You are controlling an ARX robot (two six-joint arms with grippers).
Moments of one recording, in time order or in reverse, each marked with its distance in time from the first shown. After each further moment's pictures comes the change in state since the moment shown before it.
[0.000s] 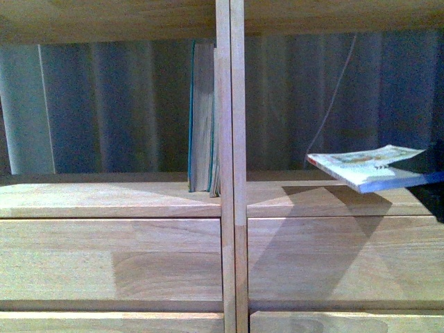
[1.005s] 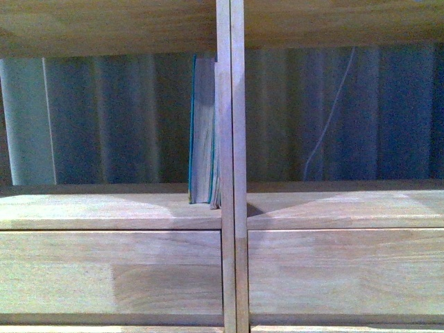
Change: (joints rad) left arm 0.074 0.958 0.504 0.764 0.371 -0.118; right arm 0.003 -0.296 0.080 0.047 -0.136 -0.198
